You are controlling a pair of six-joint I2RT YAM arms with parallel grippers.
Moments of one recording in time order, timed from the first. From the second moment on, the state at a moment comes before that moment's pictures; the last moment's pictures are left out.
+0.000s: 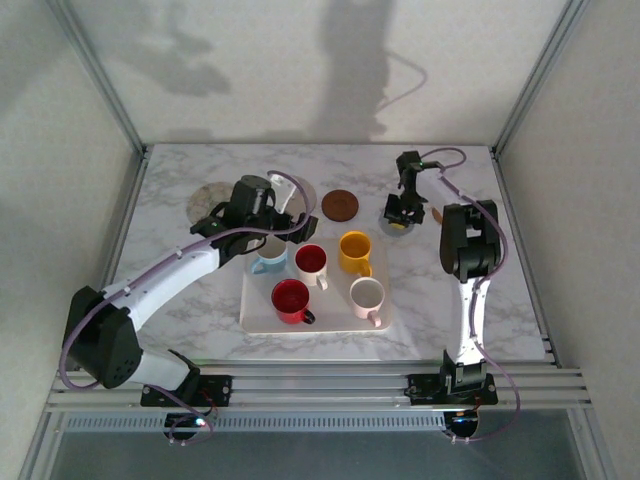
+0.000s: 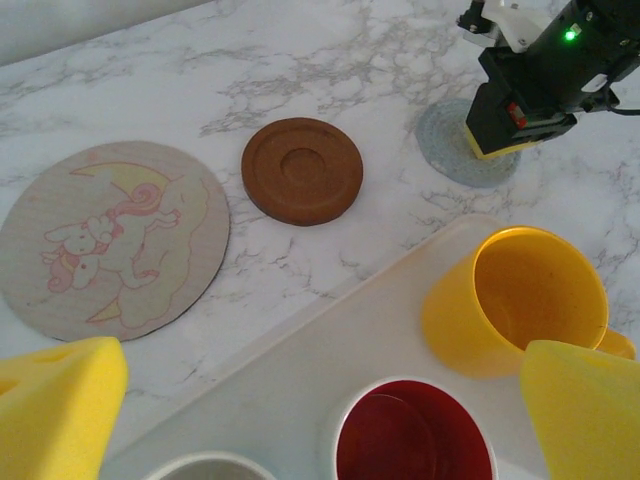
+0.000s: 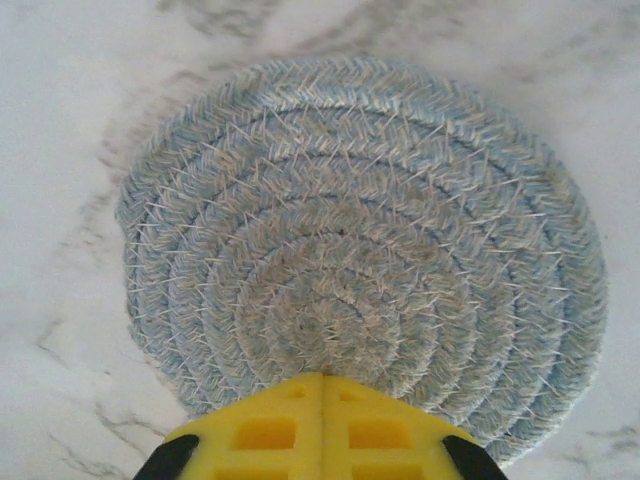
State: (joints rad) left arm -0.53 1.41 1.11 -0.28 0.08 -0.07; right arm 0.20 2.23 1.78 -0.96 -0.11 0.39
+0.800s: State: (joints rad) left arm -0.48 1.36 1.06 -0.31 0.07 -0.07; right arm 0.25 2.43 2.11 -1.05 -0.16 0.40
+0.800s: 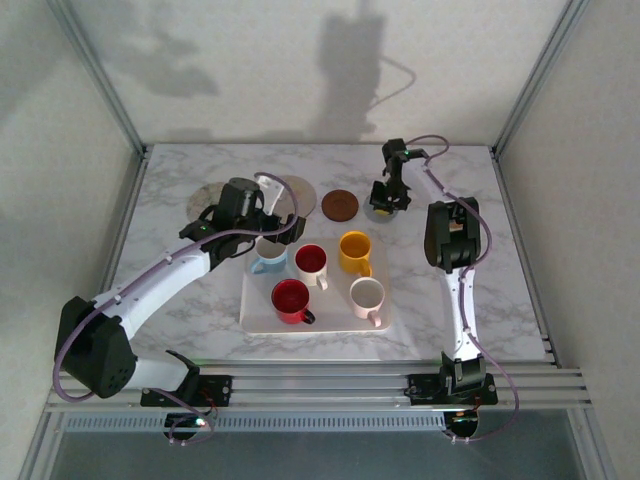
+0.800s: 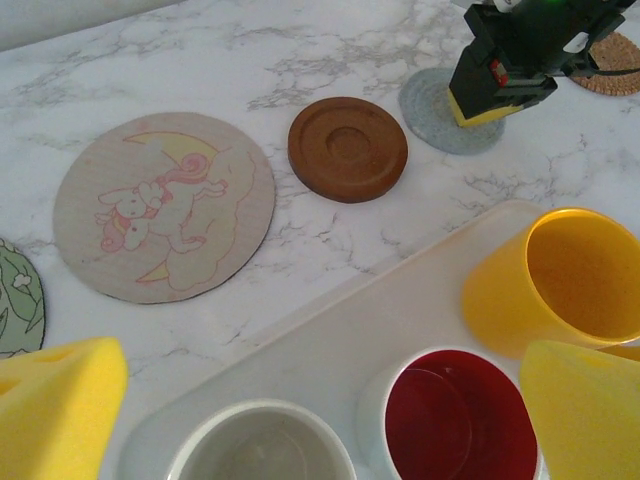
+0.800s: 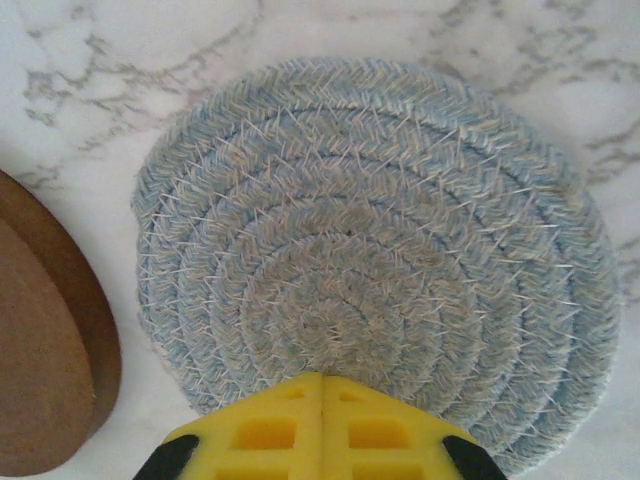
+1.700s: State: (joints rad) left arm -0.47 1.33 1.04 -0.31 0.06 -0.09; right arm 0.27 2.44 2.14 -1.06 -0.10 0.40
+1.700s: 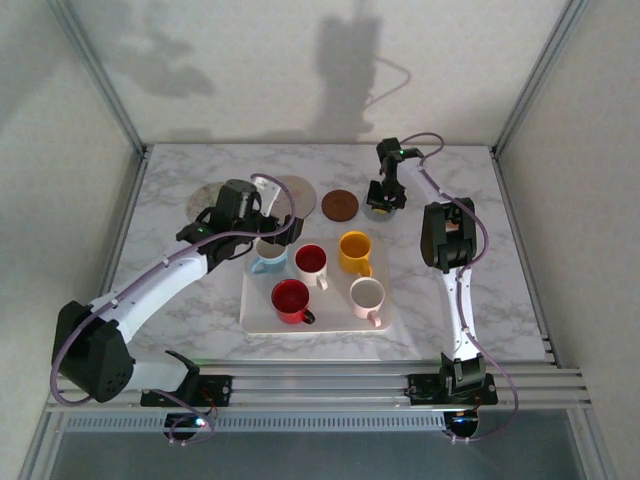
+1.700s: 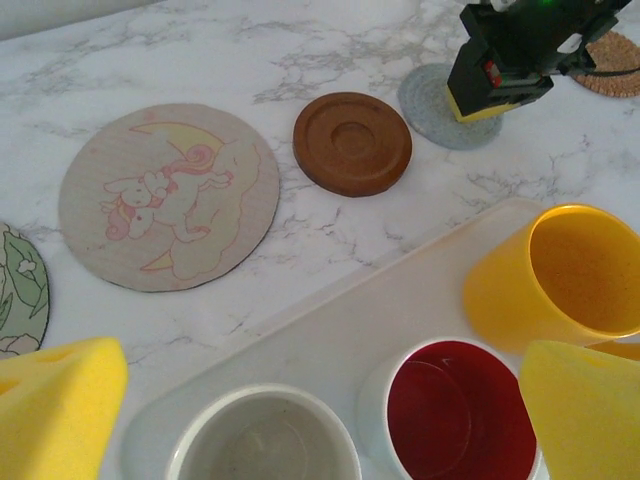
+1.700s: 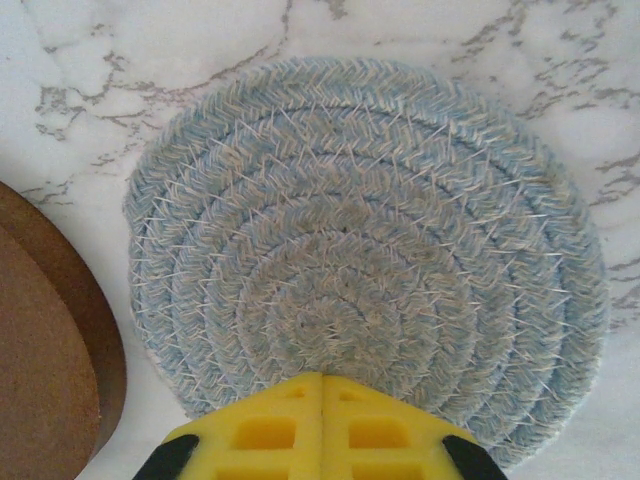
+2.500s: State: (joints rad) left arm -0.52 1.30 1.12 -0.30 0.02 -0.11; right arm 0.25 2.27 2.18 -1.15 -0.11 0.33
